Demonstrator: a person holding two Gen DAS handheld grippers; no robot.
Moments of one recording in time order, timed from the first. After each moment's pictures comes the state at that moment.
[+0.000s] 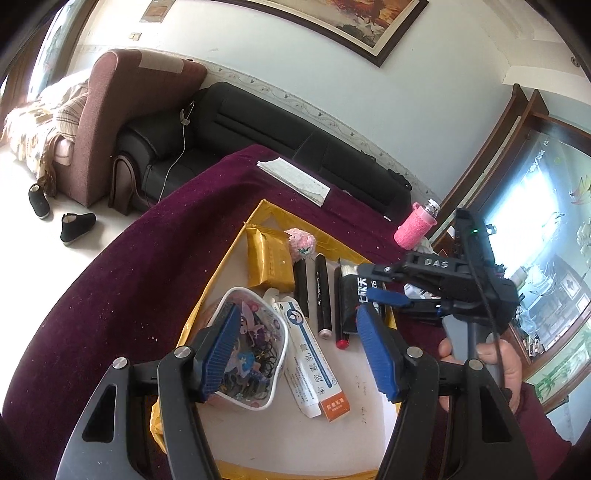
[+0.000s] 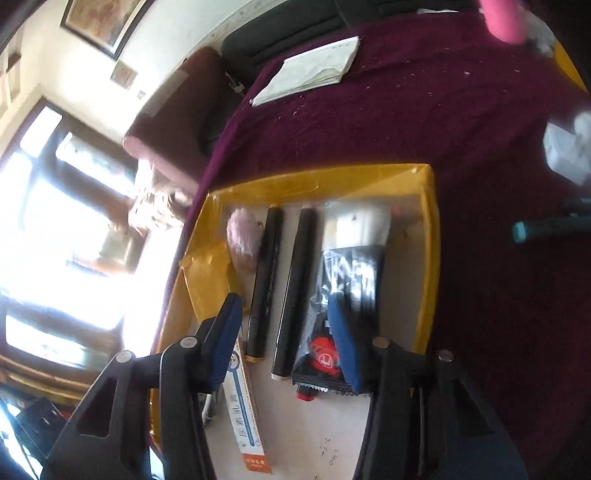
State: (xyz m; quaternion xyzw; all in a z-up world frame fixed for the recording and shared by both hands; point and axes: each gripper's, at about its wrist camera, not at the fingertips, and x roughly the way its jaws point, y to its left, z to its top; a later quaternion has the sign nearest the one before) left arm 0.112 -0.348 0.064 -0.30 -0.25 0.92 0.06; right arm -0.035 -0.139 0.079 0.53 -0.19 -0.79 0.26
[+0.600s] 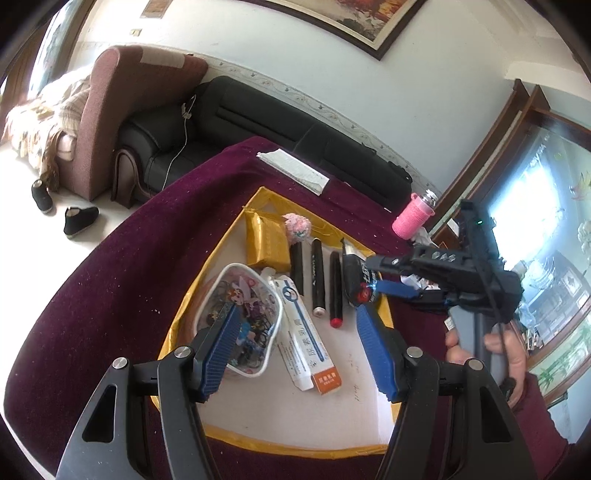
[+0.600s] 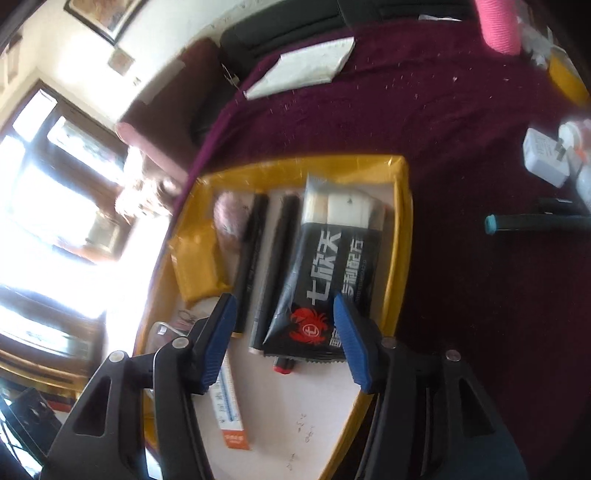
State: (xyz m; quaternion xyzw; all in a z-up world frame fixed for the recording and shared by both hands) left arm 0.135 -0.335 0.071 -0.32 -0.24 0.92 0.06; right arm -0.019 -0.136 0.078 0.53 -0.15 -0.79 0.26
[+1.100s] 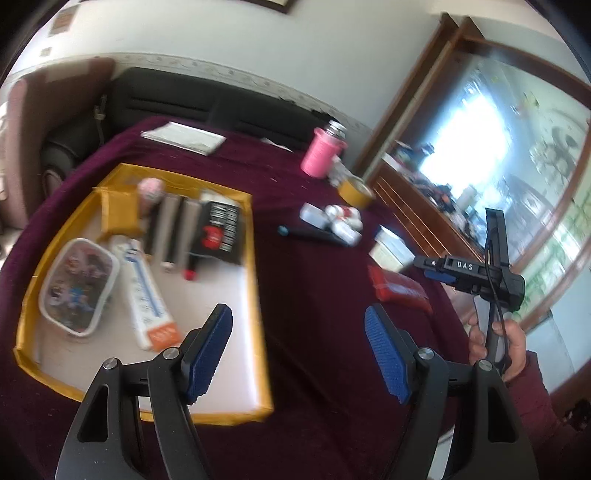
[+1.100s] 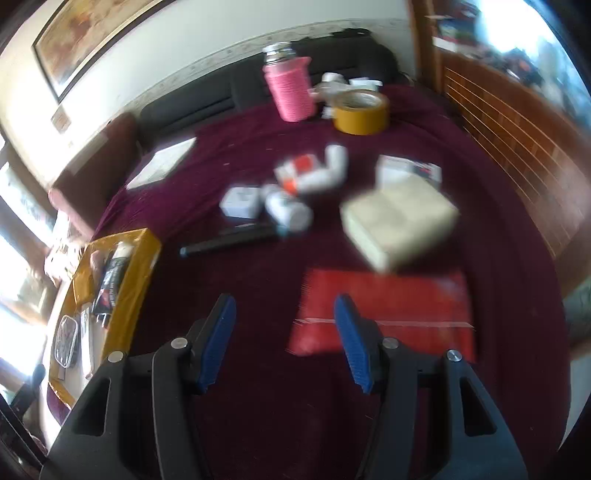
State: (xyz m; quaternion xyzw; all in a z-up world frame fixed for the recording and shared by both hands) left arm 0.141 -0.192 0.105 -0.36 -0.16 0.89 0.21; right arm 0.076 0.139 0.115 0.44 -0.13 -0.89 0.06
